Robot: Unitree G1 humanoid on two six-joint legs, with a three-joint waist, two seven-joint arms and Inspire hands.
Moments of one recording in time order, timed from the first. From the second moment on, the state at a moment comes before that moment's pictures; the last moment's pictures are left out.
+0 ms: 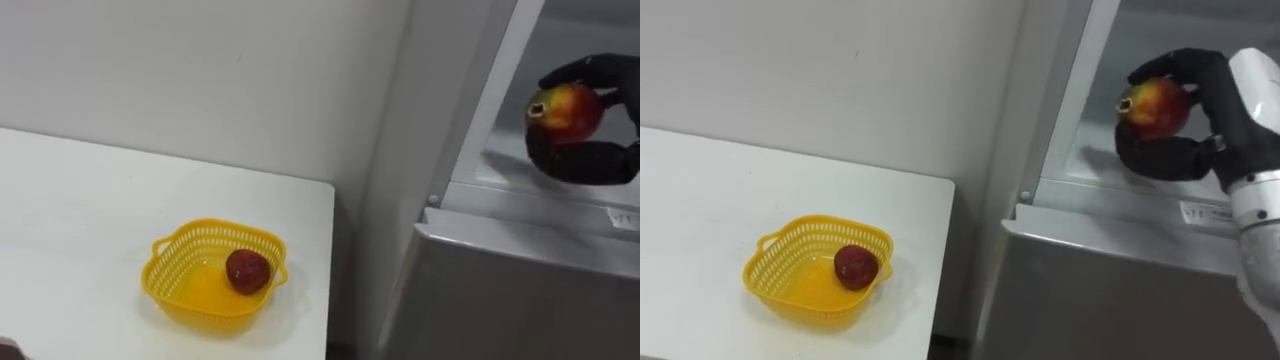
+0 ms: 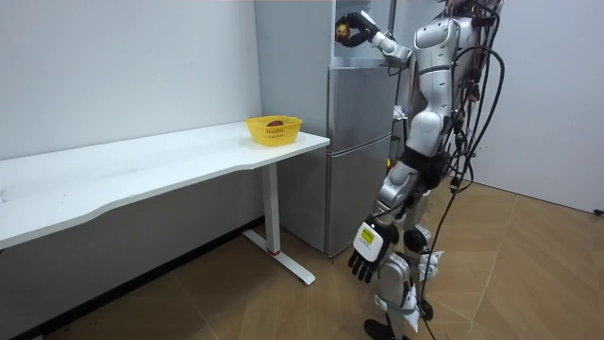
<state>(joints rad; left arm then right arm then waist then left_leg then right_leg) 0.26 0.33 0.03 1.02 0.31 0.06 -0.09 -0.43 -0.74 0.01 -0.03 -0.32 -0.04 -0.28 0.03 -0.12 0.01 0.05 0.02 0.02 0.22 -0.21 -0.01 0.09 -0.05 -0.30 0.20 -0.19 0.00</state>
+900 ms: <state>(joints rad) 0.17 0.33 -0.06 1.15 0.31 0.00 -0.09 -0.37 -0.59 0.28 -0.44 -0.64 -0.14 -0.13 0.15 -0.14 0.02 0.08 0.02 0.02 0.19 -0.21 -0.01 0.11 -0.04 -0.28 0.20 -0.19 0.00</state>
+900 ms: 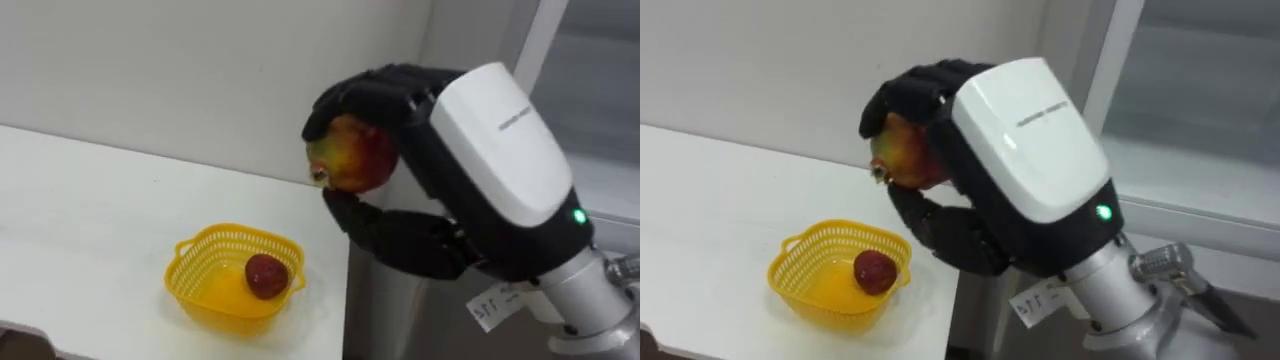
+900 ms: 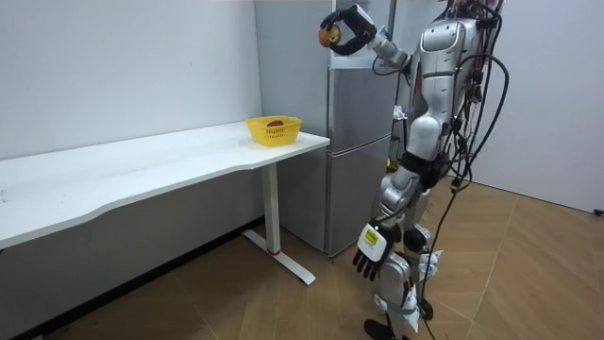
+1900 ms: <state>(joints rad) 0.15 0.34 -0.10 1.16 0.31 0.02 -0.12 -0.48 -0.47 0.53 0.27 -0.72 -0.09 -0.08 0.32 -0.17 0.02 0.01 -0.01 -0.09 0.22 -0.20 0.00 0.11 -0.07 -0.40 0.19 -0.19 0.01</state>
